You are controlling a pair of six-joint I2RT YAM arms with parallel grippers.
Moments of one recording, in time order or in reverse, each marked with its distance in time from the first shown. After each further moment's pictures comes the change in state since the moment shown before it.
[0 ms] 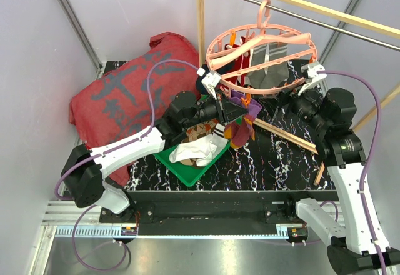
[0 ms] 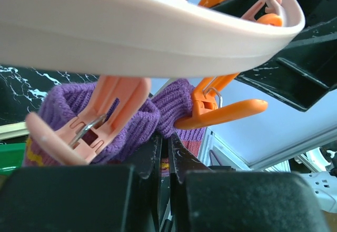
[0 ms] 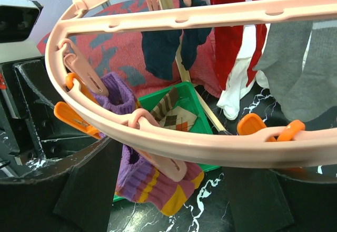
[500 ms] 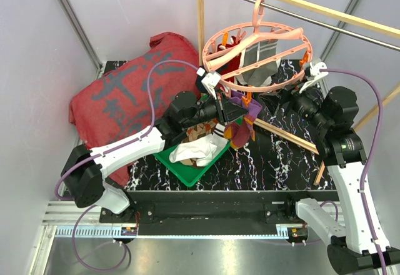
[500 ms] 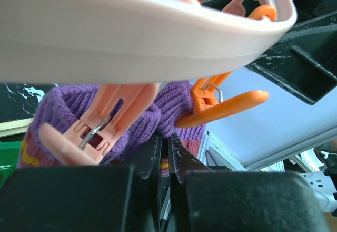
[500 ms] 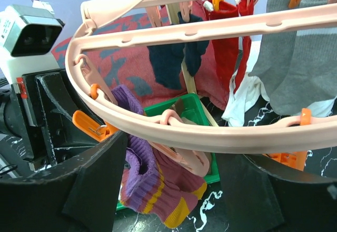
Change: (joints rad) left arm 0.000 0.000 0.000 0.000 0.003 -0.021; right arm 0.000 0.011 0.014 0.047 -0.028 0.017
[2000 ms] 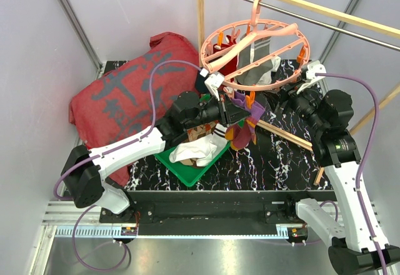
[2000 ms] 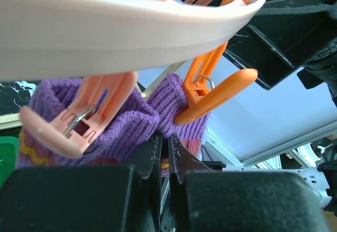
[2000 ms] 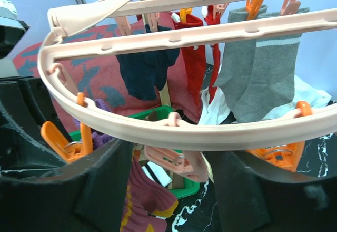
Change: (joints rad) left arm -0.029 -0.002 0.031 -0.060 -0.011 0.002; right arm 0.016 -0.018 -0.085 0.133 0.088 -0.083
